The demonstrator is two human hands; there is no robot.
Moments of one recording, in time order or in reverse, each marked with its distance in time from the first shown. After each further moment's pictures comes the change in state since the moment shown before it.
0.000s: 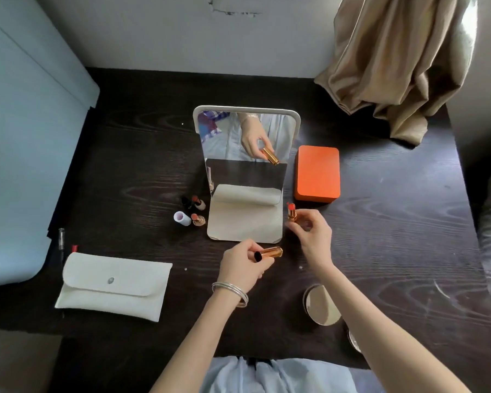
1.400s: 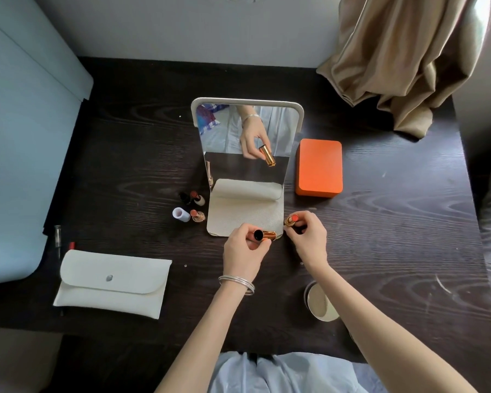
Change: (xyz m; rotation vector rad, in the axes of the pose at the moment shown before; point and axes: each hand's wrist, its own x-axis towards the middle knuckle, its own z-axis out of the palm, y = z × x) left_hand 0.017 -0.003 0.012 -0.080 0.189 0.059; right_hand -0.007 0.016 0.012 -0.137 -0.027 0.026
